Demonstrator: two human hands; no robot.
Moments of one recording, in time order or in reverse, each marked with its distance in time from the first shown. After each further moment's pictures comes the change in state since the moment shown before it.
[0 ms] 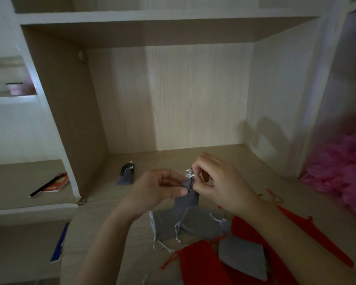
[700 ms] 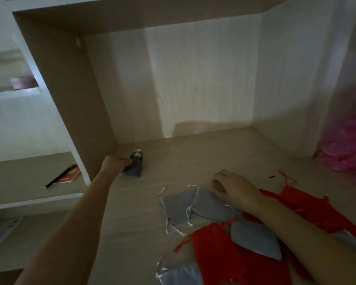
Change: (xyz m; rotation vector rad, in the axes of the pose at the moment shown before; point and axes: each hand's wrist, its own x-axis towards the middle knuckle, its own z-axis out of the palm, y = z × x) left_hand 0.070 -0.103 -0.153 0.326 0.666 -0.412; right_hand -0.050 0.074 0.061 -0.288 -0.450 0.452
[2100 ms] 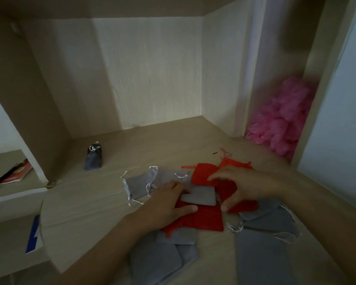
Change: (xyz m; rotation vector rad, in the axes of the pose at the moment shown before) left_hand -0.256 0.025 0.097 0.546 -0.740 0.925; right_hand -0.147 0.015 -0.092 0.121 -0.355 0.130
